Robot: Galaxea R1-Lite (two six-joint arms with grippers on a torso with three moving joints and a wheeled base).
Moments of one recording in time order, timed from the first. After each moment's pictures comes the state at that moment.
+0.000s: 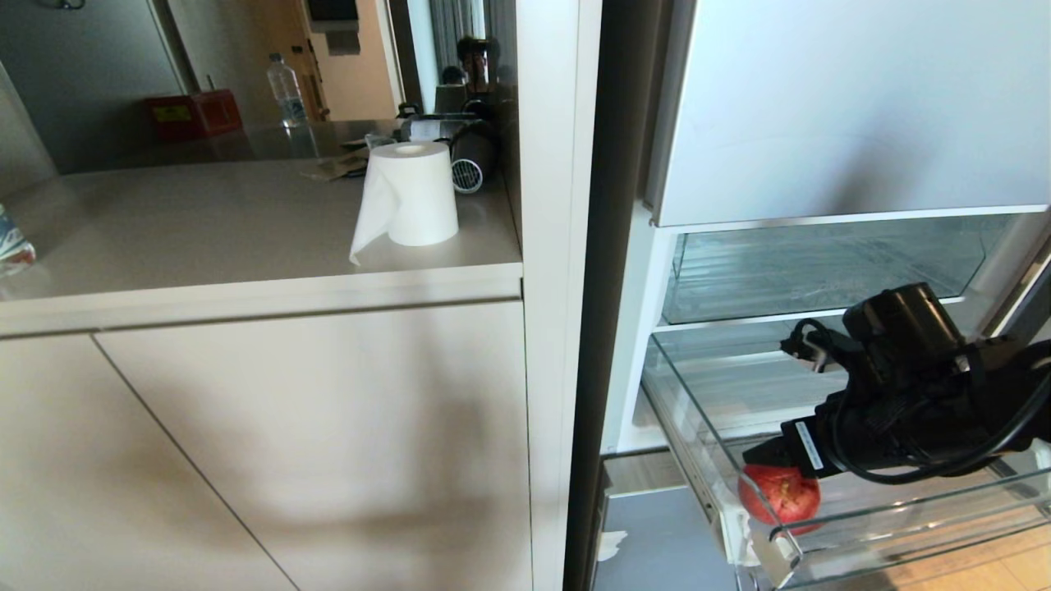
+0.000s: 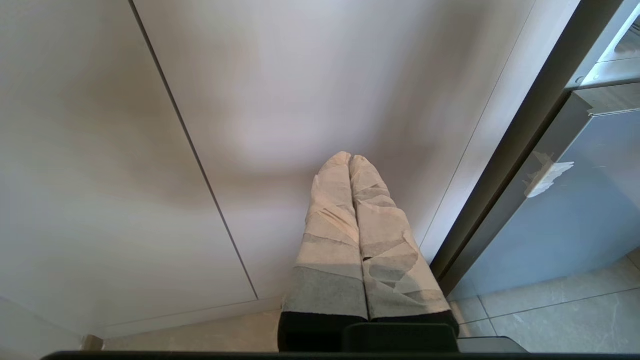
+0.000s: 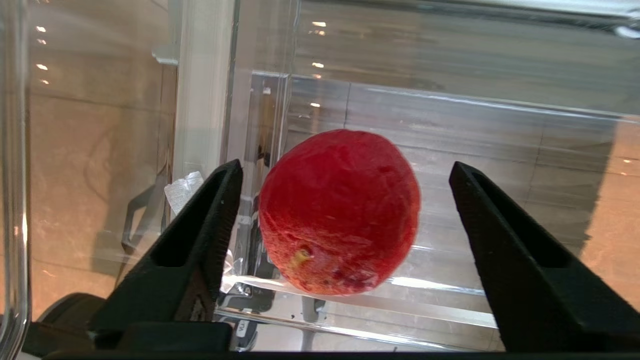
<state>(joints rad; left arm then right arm) -0.01 0.00 -0.08 0.20 0.02 0.00 0.25 1.68 -0.92 0.16 0.06 0.04</state>
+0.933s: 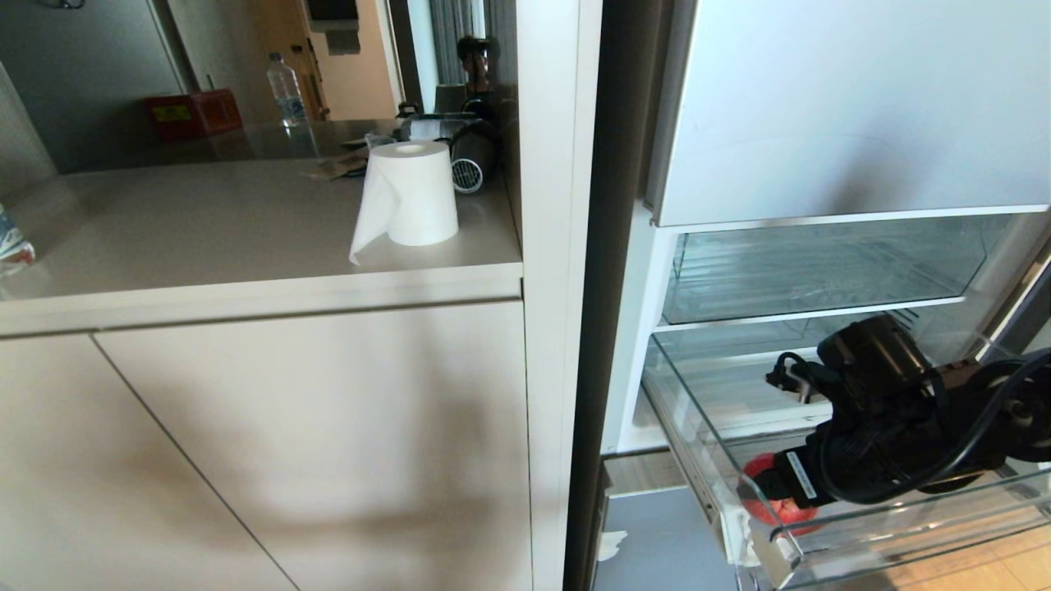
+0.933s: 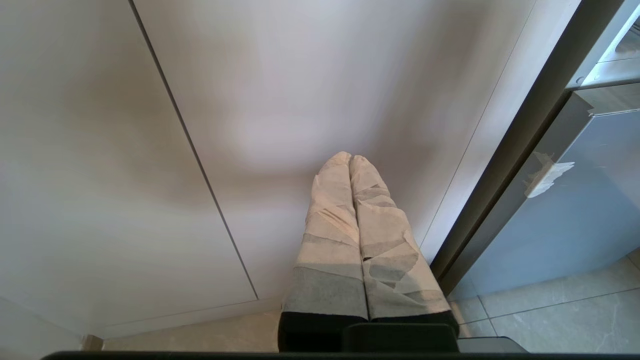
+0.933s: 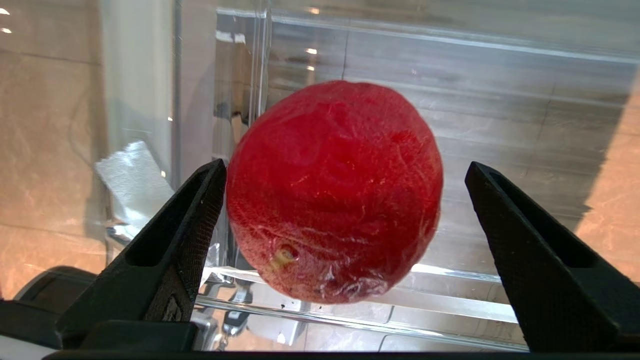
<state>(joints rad) -0.01 0.00 -0.08 0.20 0.02 0.00 0.25 1.74 -0.88 0.18 0.04 0.04</state>
